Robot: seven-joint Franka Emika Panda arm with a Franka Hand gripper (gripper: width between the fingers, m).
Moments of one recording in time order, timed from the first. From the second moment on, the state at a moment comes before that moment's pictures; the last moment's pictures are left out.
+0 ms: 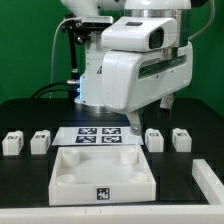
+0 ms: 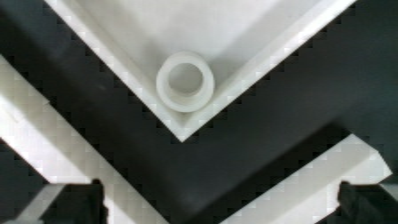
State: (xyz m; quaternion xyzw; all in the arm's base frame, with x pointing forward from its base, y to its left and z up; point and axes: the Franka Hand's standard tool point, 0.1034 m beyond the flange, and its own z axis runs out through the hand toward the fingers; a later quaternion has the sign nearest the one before) arm 0.566 0.057 0.114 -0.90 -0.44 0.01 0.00
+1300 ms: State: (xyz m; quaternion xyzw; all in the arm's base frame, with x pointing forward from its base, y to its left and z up) arm 0.443 -0.001 0.007 -0.71 -0.71 -0.03 0.00
